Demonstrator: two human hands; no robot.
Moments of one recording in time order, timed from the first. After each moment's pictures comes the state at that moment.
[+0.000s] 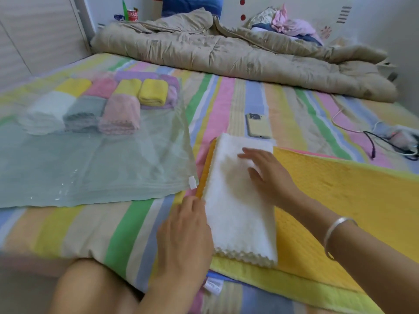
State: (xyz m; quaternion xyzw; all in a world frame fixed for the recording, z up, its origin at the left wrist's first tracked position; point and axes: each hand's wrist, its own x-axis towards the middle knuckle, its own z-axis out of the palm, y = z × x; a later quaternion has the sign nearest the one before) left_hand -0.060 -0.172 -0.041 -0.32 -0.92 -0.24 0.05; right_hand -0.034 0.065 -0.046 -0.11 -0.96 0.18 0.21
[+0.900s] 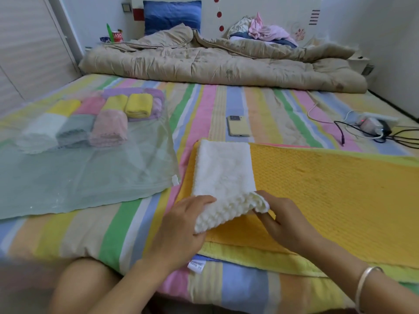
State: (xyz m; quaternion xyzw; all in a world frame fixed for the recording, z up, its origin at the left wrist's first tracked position) left_hand -0.061 -0.173 -0.060 -0.52 -0.76 -0.38 0.06; right_hand 0.092 0.019 -0.044 -0.07 -0.92 0.32 0.20
